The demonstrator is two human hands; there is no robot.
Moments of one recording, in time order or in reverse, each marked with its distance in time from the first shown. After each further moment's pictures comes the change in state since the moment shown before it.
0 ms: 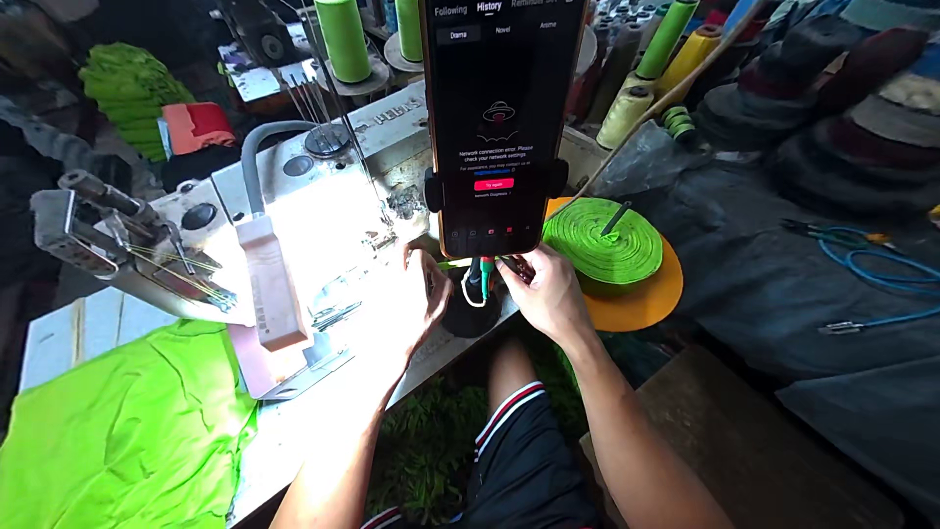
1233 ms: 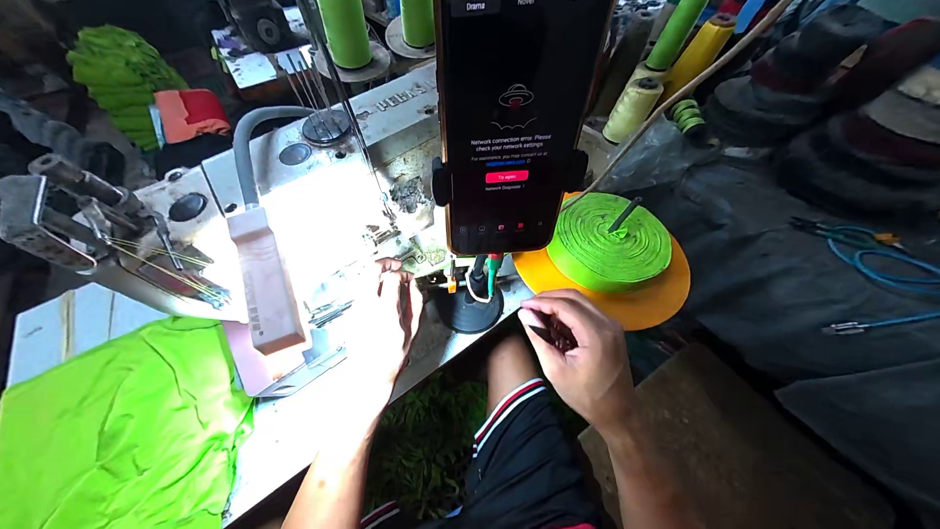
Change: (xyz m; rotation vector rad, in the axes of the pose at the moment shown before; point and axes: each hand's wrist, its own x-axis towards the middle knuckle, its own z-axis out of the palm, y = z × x) left_hand -0.037 -0.025 0.002 0.000 0.166 -0.014; right_hand -0.071 -0.012 -0.026 0.060 0.118 -0.187
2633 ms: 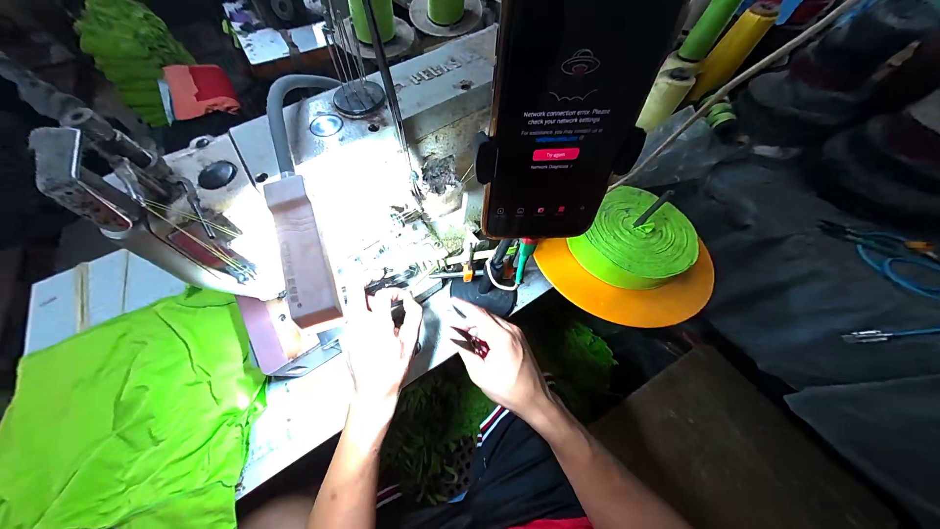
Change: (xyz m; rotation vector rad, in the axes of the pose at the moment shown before) left_hand -0.044 -0.011 -0.007 0.038 0.019 -0.272; right_hand -0.026 -0.025 0.091 0.176 -0.302 0.080
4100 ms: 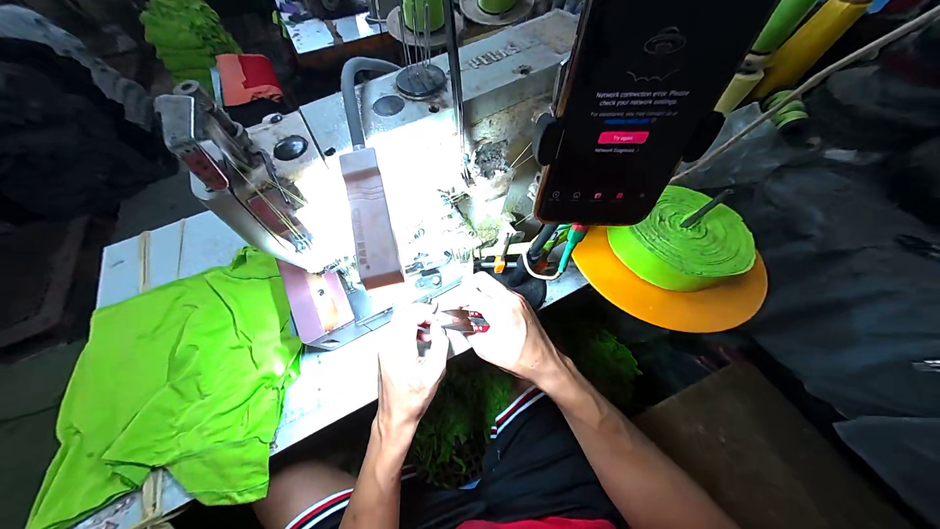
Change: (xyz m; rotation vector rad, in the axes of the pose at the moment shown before) left_hand -0.049 -0.008 -0.013 -0.462 0.001 0.014; right_hand 0.037 -0.008 0.008 -0.008 -0.134 -0.286
